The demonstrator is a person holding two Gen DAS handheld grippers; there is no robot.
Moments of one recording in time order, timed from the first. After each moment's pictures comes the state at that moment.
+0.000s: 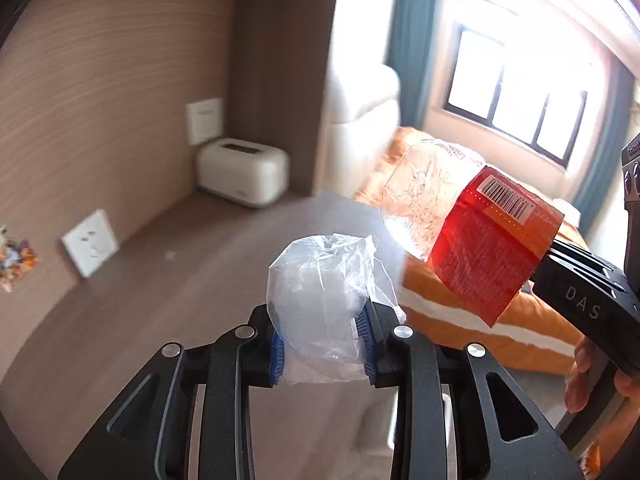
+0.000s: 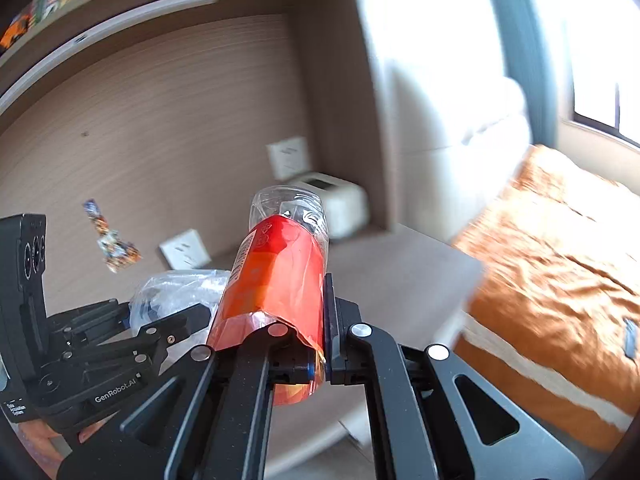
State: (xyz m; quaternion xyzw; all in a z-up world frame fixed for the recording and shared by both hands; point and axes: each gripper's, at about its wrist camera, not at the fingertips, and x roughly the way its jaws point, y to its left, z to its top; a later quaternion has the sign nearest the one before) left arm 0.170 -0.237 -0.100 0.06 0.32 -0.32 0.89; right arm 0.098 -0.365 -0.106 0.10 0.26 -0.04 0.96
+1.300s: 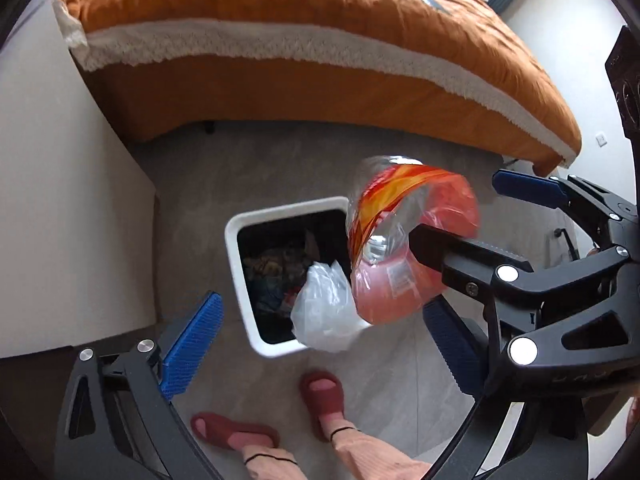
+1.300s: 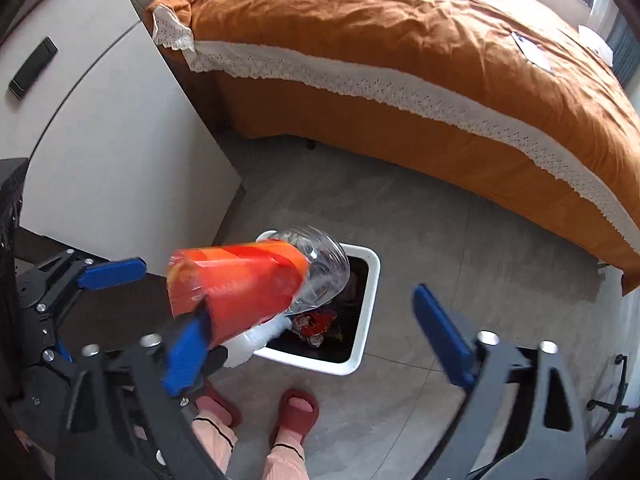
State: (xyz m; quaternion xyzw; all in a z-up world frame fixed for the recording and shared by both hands) left arm 0.048 -0.523 -0.537 0.25 0.56 -0.49 0.62; right arm -0.039 -0.591 -0.521 0.22 0.55 -0.25 0.77
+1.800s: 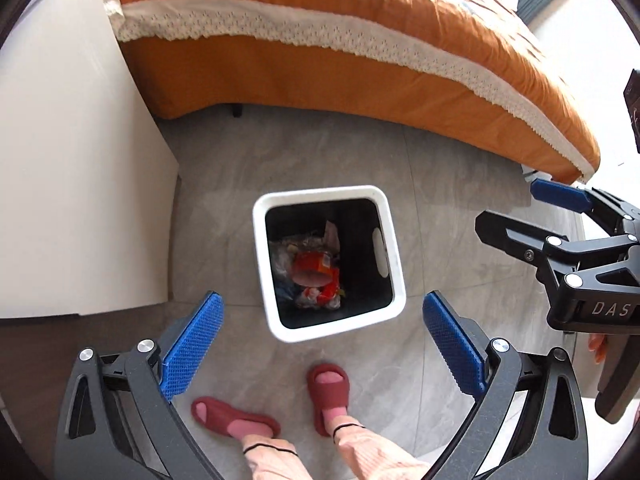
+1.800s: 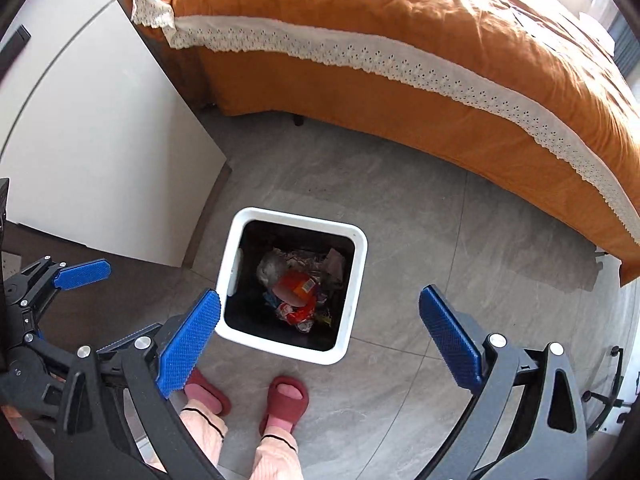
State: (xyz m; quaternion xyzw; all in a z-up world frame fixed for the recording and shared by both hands) left arm 0.061 -0.498 -0.530 0.24 0.57 -0.45 0.64; right arm -0.058 -0.593 -0.507 0.23 0.55 -0.26 0.76
